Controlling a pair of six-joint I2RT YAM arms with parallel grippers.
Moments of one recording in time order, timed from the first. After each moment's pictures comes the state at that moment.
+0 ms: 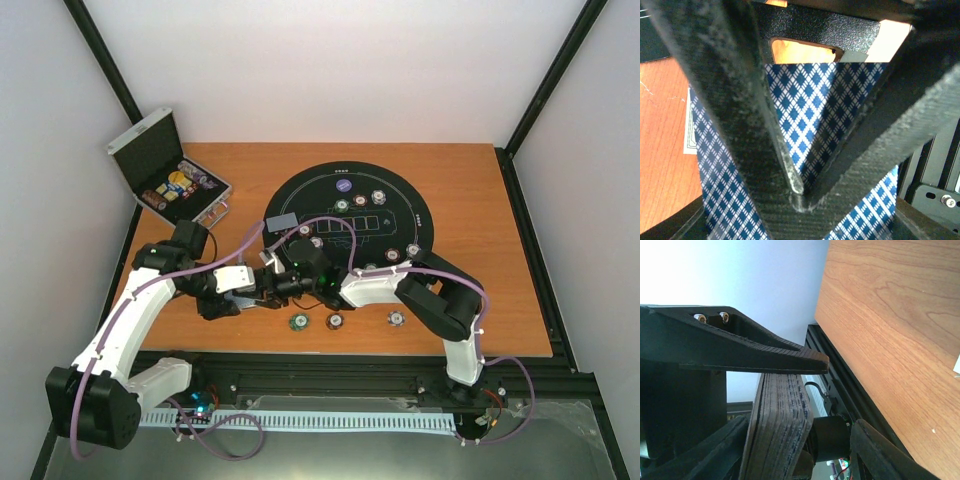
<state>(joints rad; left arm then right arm) -0.18 1.05 0.88 -1.21 0.38 1.04 1.03 1.95 1.05 0.60 -0.68 1.27</state>
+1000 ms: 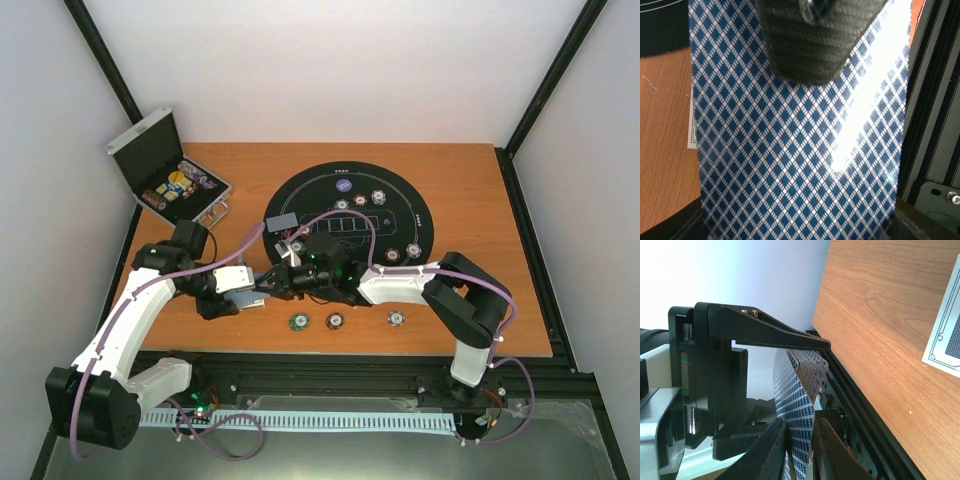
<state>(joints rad) -0.18 1.05 0.88 -1.20 0.36 1.04 0.97 1.81 0.96 0.52 -0.69 1.21</state>
